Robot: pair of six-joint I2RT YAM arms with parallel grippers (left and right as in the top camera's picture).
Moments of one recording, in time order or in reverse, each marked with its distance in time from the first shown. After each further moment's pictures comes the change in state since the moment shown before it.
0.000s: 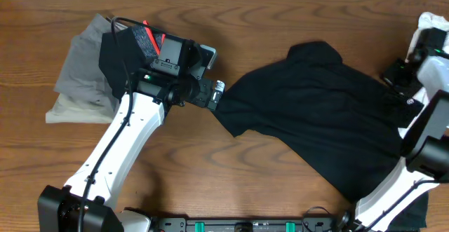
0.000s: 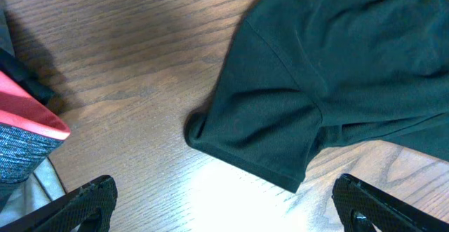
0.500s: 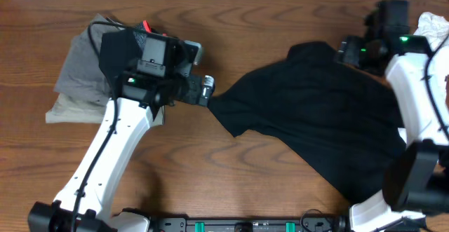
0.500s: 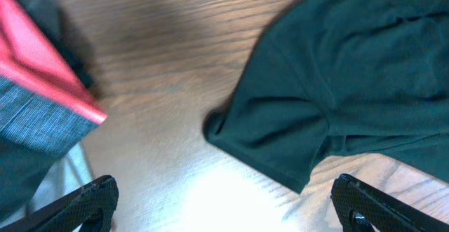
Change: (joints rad) left arm 0.052 -0.054 0.000 -0.018 -0.001 -0.034; right arm 0.325 -0.309 0.000 -0.151 -0.095 -0.153
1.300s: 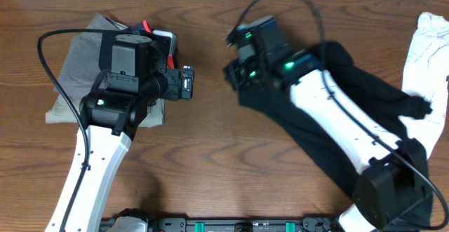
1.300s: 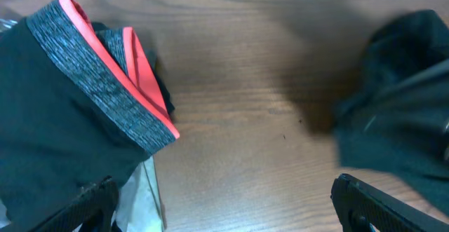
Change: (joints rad) left arm 0.081 -0.185 0.000 0.011 -0.113 -0.055; right arm 0.694 -0.009 0.000 0.215 -0.260 -0.117
